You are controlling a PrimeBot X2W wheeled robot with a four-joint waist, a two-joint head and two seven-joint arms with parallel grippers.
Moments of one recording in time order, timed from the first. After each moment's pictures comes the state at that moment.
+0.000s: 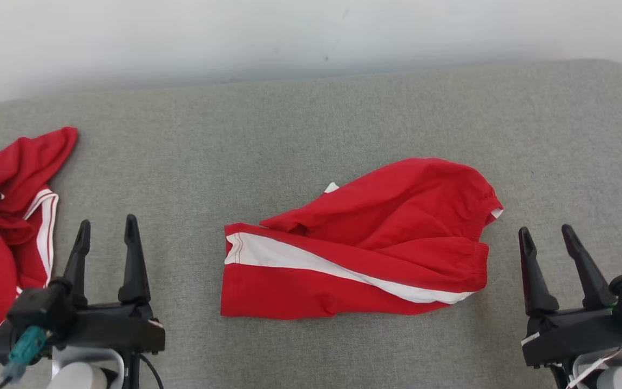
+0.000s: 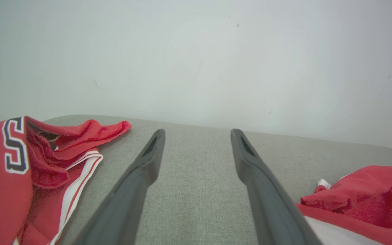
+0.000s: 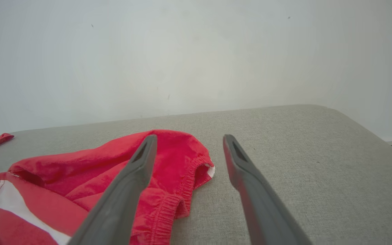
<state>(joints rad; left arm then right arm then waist) -0.34 0.31 -0.30 0.04 -0.52 0.30 -0.26 -0.12 -0.26 0.15 -0.03 0.29 0.13 -0.15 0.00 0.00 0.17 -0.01</state>
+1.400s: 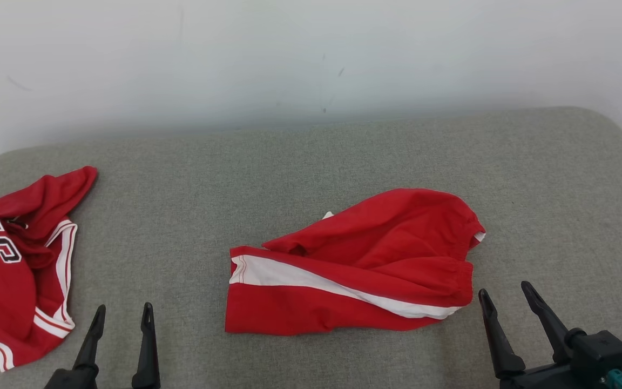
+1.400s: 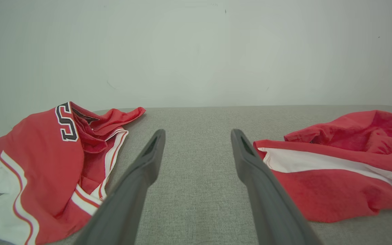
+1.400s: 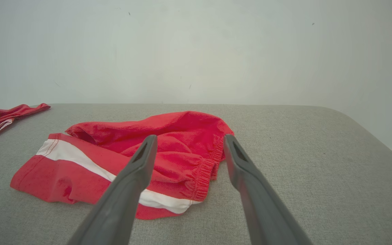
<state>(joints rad) -0.06 0.30 -0.28 -0.07 -0.33 0.32 -0.23 0.08 -0.21 0.21 -0.17 0.17 0.13 -0.06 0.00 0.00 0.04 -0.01</state>
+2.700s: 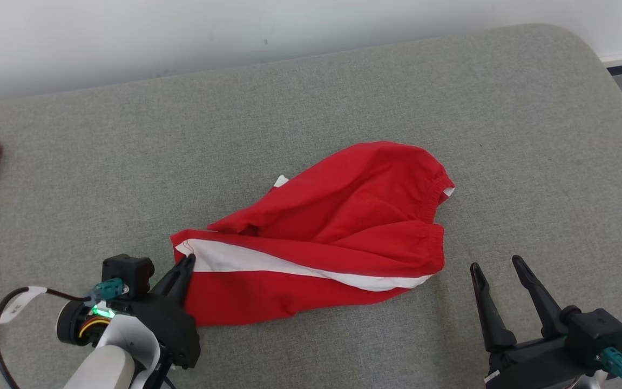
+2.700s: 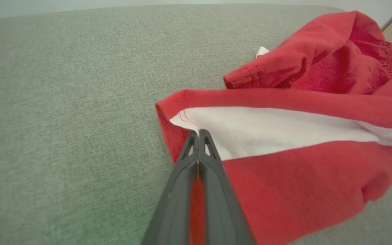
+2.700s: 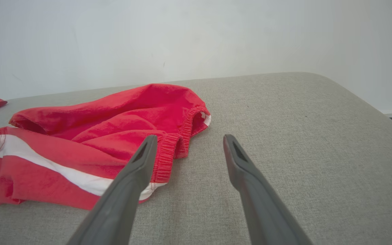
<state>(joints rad) -0.45 0.28 -0.43 0.25 -0.47 0.08 0.10 -0.02 -0.21 0.25 -0.09 0.22 0.13 -0.13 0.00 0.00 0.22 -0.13</state>
